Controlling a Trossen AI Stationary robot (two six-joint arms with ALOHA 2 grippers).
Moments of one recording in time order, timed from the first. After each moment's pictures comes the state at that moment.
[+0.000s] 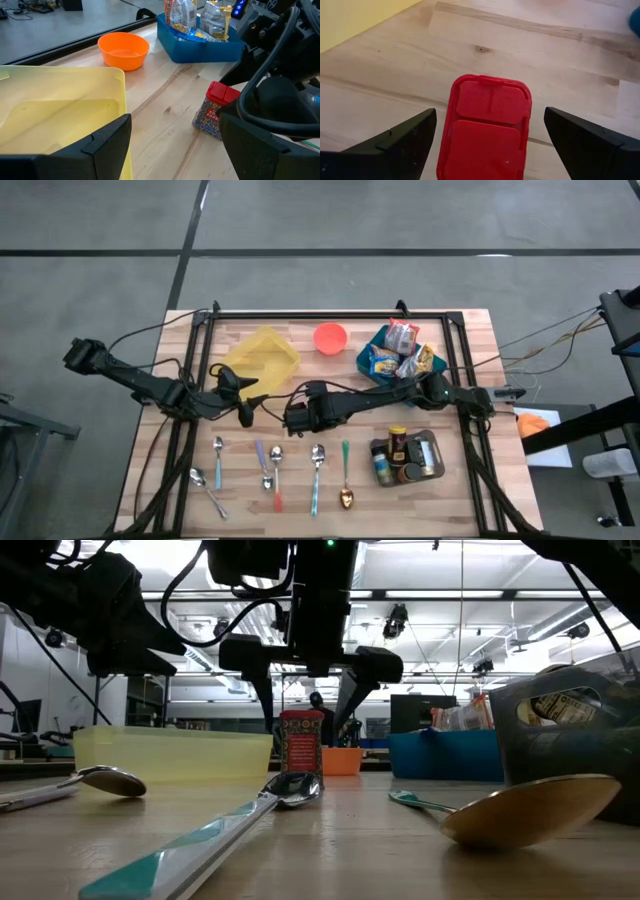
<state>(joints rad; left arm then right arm) -0.36 0.74 0.32 -0.13 -0.76 -0.60 0.16 2.37 2.10 -1.19 0.52 1.49</state>
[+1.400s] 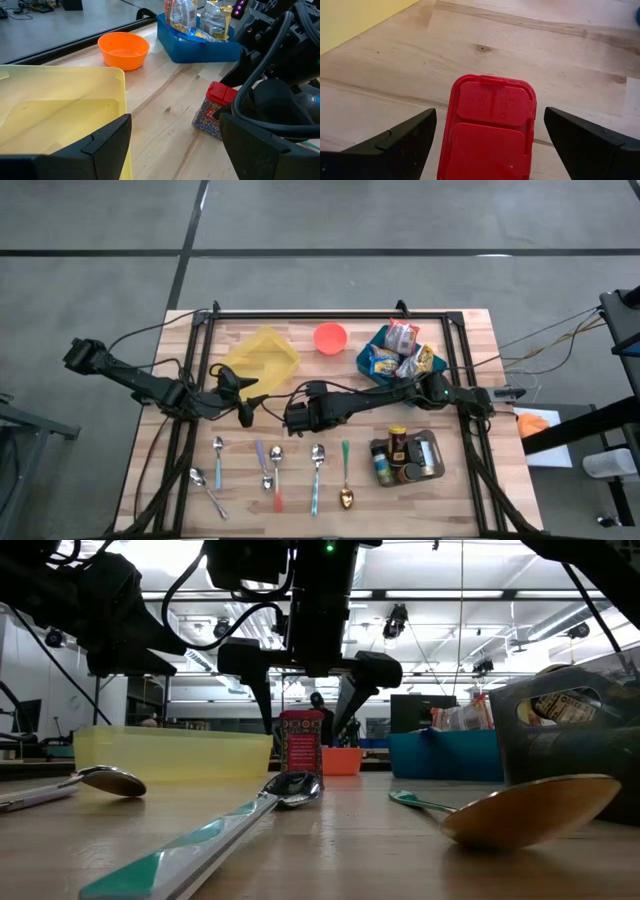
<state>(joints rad) -0.36 0.74 0.32 -0.13 -0.76 -0.61 0.16 2.37 2.09 -1.17 0.52 1.51</state>
